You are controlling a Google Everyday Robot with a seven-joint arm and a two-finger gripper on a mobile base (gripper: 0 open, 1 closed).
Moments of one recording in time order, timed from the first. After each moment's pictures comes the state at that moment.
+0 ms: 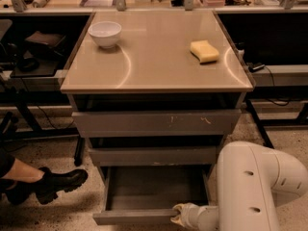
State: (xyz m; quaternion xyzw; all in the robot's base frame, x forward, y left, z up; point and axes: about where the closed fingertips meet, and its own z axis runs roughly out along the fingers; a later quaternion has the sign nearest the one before) arm 0.460 -0.112 0.178 -0.55 0.77 0.08 0.30
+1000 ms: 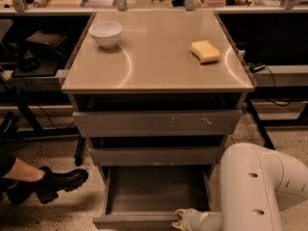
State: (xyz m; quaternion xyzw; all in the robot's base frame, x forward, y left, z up) arm 0.432 -0.111 0.179 -0.56 0.77 0.09 0.30
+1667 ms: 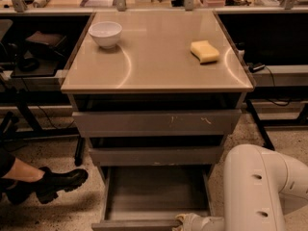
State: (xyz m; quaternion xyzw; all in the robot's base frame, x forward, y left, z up) arm 0.414 -0.108 0.181 -0.57 0.76 0.10 0.30
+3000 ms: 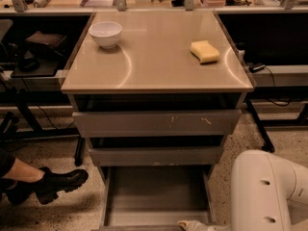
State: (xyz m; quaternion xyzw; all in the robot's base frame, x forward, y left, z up) arm 0.387 -0.117 0.180 -0.57 0.75 0.10 0.31
